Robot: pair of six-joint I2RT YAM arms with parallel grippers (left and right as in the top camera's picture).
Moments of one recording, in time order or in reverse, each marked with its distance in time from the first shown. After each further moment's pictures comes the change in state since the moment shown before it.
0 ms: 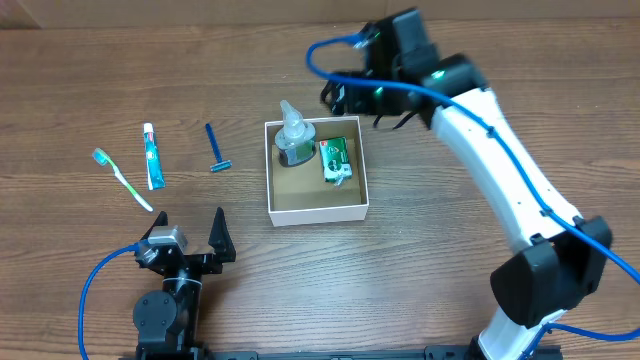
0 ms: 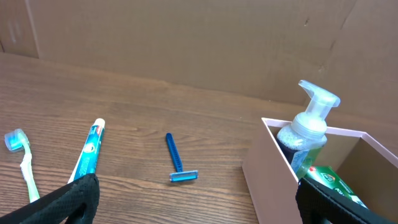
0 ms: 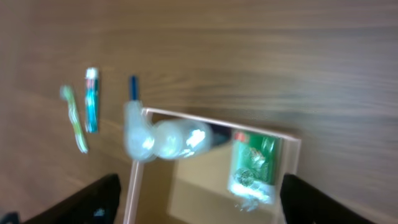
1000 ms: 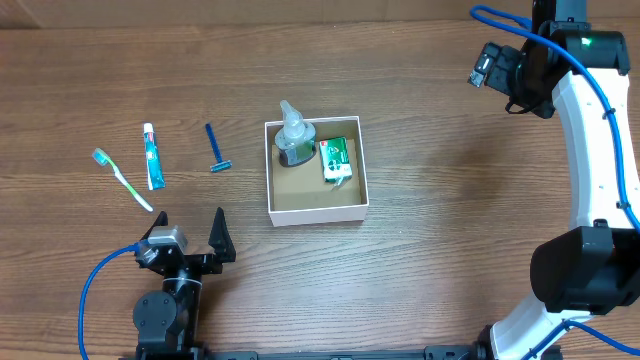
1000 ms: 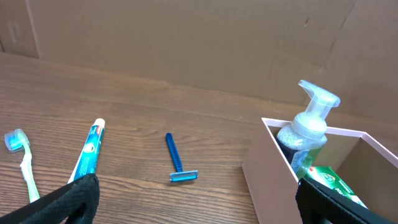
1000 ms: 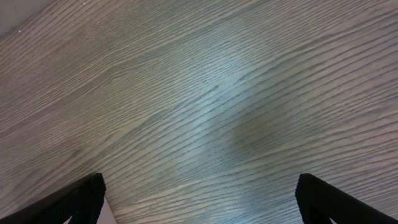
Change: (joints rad) left arm 0.000 0.000 0.000 0.000 0.000 0.000; right arm -0.451 -0.002 0.078 -0.255 0.310 0.026
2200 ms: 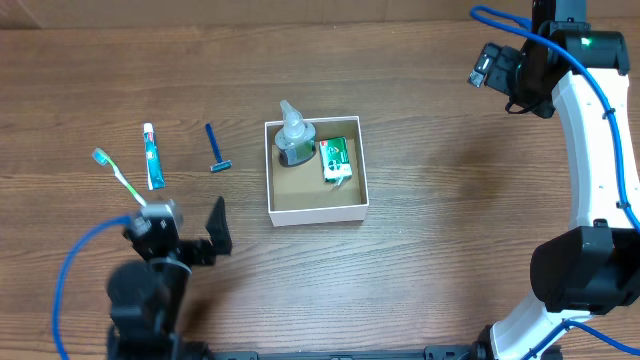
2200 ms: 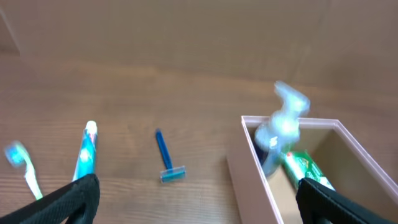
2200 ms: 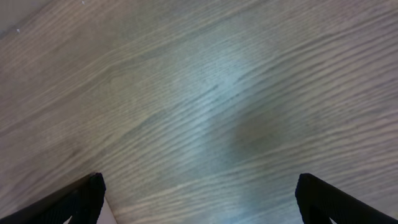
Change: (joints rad) left arm 0.000 0.397 0.447 -0.243 0.067 0.067; right arm 0.000 0.000 0.000 -0.002 0.000 0.000
